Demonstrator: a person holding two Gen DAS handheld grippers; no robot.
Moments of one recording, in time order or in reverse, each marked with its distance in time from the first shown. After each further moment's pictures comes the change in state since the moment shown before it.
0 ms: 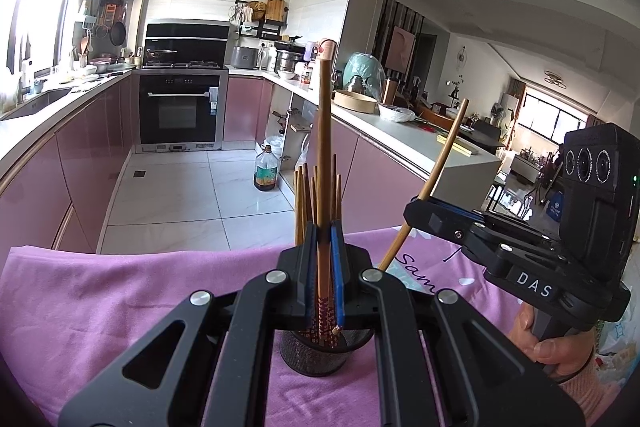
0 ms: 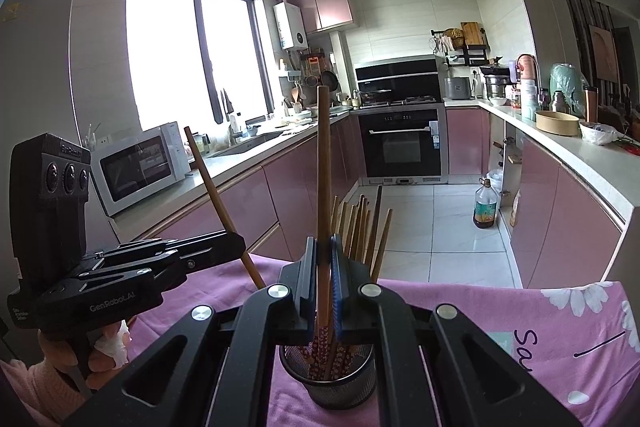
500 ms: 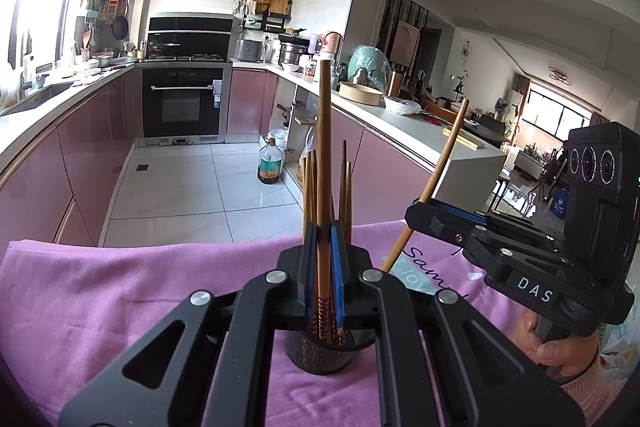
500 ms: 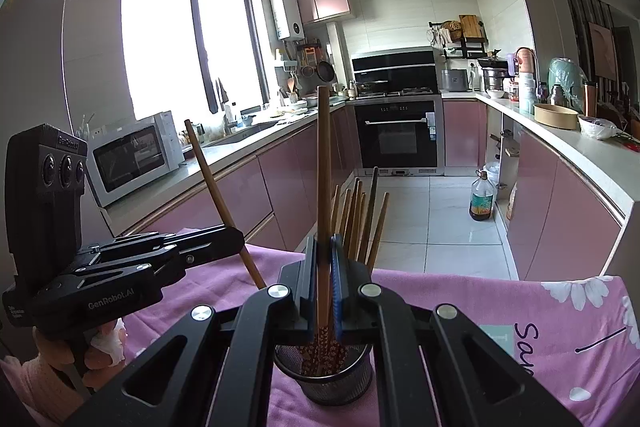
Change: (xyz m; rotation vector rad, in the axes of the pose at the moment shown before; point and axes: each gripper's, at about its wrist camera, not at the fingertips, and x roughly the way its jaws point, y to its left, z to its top) left arm 0.012 0.001 0.020 -0.007 0.031 0.013; right arm 0.009 -0.003 -0.003 -0.005 0.036 -0.016
